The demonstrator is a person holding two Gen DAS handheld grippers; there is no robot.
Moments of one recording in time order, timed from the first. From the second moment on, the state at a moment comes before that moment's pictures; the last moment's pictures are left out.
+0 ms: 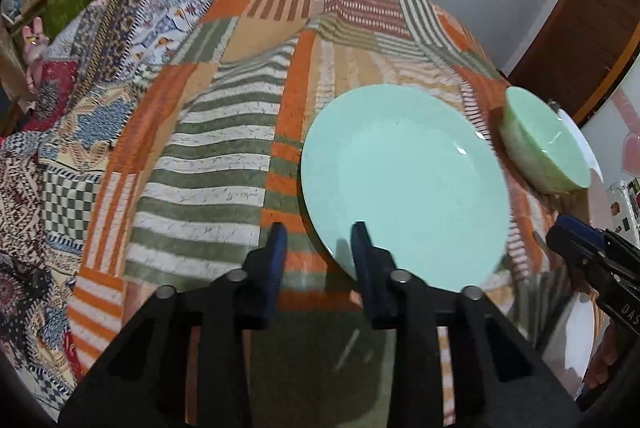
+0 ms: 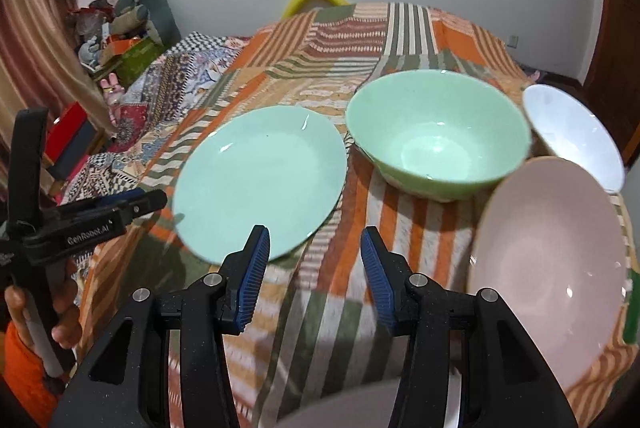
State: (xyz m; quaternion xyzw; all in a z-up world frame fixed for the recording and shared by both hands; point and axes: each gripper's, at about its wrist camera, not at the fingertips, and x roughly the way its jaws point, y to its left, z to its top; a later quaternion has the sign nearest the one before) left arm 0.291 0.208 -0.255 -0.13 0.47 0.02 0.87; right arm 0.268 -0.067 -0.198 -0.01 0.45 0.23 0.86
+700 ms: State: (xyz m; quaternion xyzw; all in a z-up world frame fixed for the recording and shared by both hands) left arm 0.285 0.226 -0.267 -0.15 0.50 0.00 0.85; right arm 0.289 -0.034 -0.224 -0.06 0.51 0.25 0.82
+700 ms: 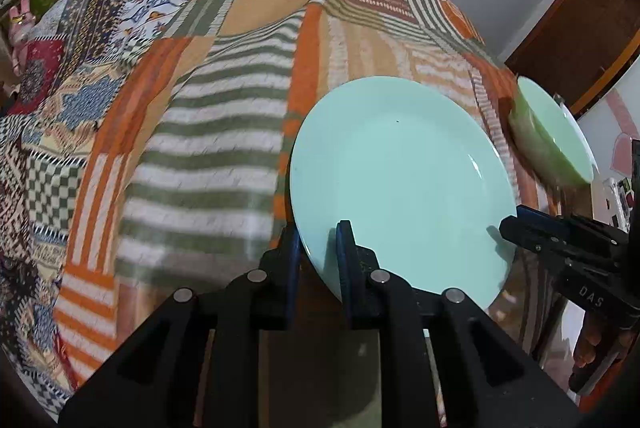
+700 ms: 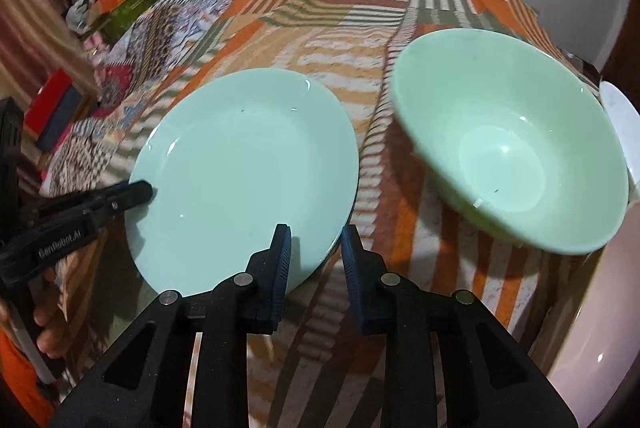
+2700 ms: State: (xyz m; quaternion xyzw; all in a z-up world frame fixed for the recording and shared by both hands) left arm 0.123 0.108 -0.158 -0.06 0.45 -0.05 0.89; right arm 0.173 -0.121 -0.157 0.00 0.44 0.27 0.86
